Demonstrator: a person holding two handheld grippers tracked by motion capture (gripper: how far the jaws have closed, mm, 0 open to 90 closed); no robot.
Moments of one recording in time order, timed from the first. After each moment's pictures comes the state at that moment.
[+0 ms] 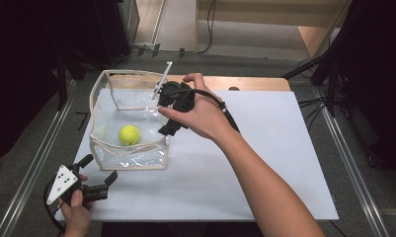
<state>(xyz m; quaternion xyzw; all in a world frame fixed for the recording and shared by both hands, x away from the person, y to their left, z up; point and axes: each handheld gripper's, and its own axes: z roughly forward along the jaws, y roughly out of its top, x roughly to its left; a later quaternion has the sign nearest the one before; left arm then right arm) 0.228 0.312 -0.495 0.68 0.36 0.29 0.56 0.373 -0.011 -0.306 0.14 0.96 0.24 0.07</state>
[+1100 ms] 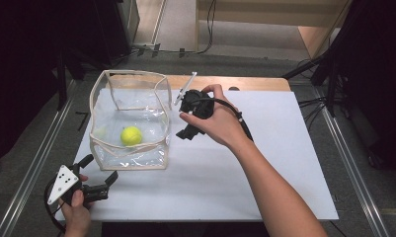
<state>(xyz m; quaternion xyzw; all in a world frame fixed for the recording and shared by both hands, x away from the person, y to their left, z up) 0.228 0.311 -0.495 0.69 0.36 0.29 0.56 0.377 -0.055 -0.345 0.19 0.95 0.24 0.06</state>
